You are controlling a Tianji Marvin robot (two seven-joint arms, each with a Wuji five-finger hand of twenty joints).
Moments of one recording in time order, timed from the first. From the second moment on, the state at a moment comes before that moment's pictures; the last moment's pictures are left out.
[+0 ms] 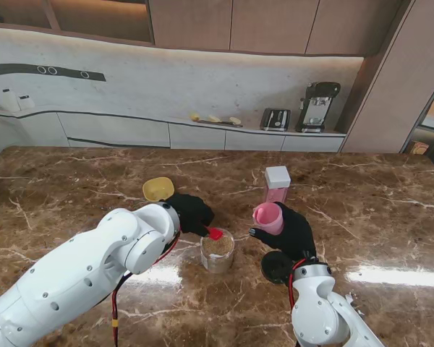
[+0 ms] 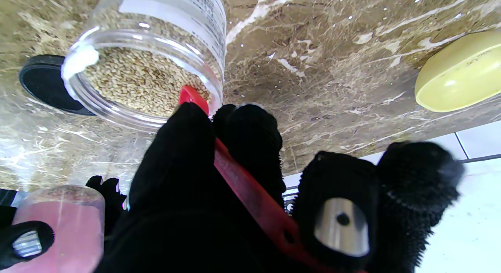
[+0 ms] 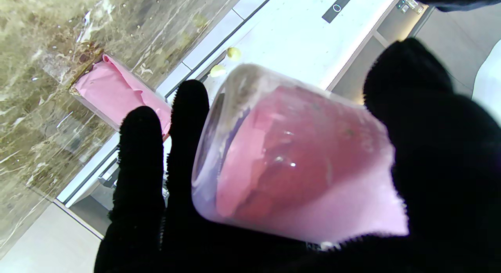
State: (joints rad) left arm 1.13 -1.02 -0.70 -1.74 1.00 0.18 -0.53; right arm -1.76 -1.21 1.22 -1.62 -0.47 -0.10 -0.50; left_hand 1.04 -0.20 0.04 -0.07 0.71 -0.04 0.94 0.79 1.28 -0.09 0.97 0.92 1.24 0.27 1.66 0.97 0.94 0.46 1.54 0.63; right_hand 0.41 -0.82 0.90 -0.25 0.66 -0.11 0.80 0.67 0.99 0.03 0.45 0.66 0.94 0.08 0.60 0.52 0.53 0.14 1.18 0.54
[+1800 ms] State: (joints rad) left arm 1.00 -1.02 -0.53 -1.67 0.71 0.36 -0.55; right arm -1.75 -1.21 1.22 -1.62 -0.46 -0.13 -0.50; left_hand 0.99 -0.22 0.15 -0.07 0.72 -0.03 0.95 0.80 1.28 -0.08 0.98 0.90 1.24 0.27 1.66 0.96 0.94 0.46 1.54 0.61; right_hand 0.41 -0.82 0.90 -0.25 0.66 -0.11 0.80 0.67 0.99 0.03 0.45 0.66 0.94 0.08 0.60 0.52 0.52 0.14 1.18 0.54
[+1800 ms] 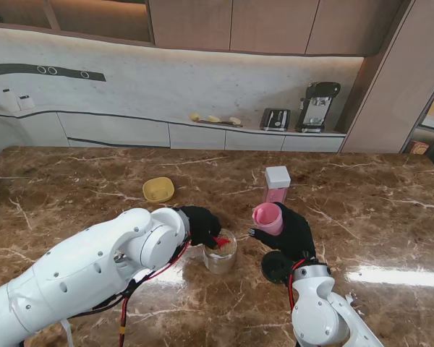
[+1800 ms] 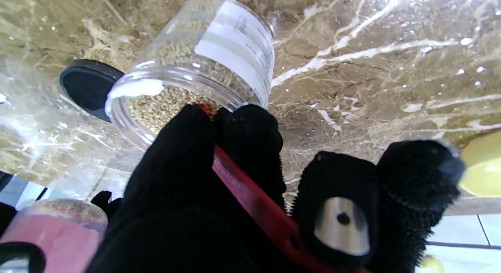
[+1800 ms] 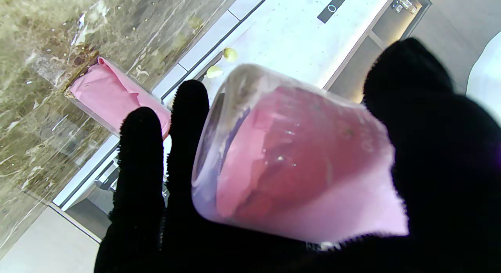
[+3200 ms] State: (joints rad) left arm 1.07 -1.03 -0.64 -1.65 0.43 0.47 -0.52; right arm -1.75 -1.21 1.21 -1.61 -0.46 -0.12 -0.50; left_hand 0.99 -0.22 0.15 -0.07 0.72 -0.03 0.95 0.83 1.28 -0.08 0.98 0.91 1.24 0.27 1.66 0.96 0.92 0.46 1.56 0.61; right_hand 0.41 -0.82 0.90 -0.25 0.66 -0.11 0.80 0.67 0.99 0.03 0.45 0.66 0.94 0.08 0.60 0.52 0.52 0.14 1.16 0.54
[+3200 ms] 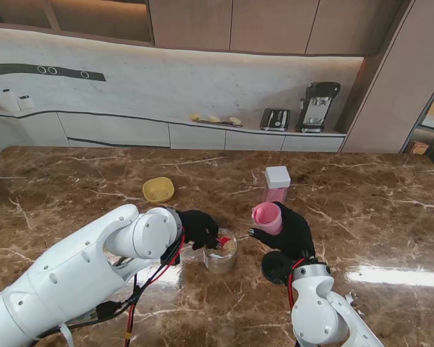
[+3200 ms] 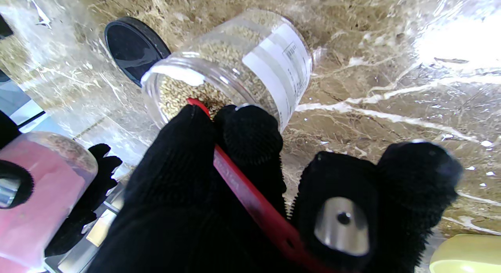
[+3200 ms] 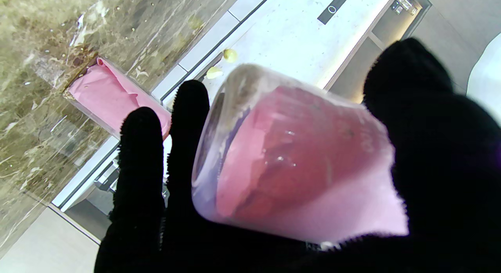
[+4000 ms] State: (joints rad) left arm 1.19 -1.04 -0.79 -1.66 0.41 0.38 -0.51; right arm -1.74 -1.21 1.20 -1.62 -0.47 -0.11 -0.49; left_hand 1.00 -0.20 0.09 -0.07 0.71 -0.08 0.91 0.90 1.28 -0.08 0.98 0.94 1.24 0.27 1.66 0.96 0.90 0.46 1.57 0.61; right_hand 0.41 -0.82 0.90 -0.25 0.66 -0.11 0.80 0.67 0.99 0.03 0.45 0.66 0.94 0.07 0.60 0.52 0.52 0.14 1.16 0.54
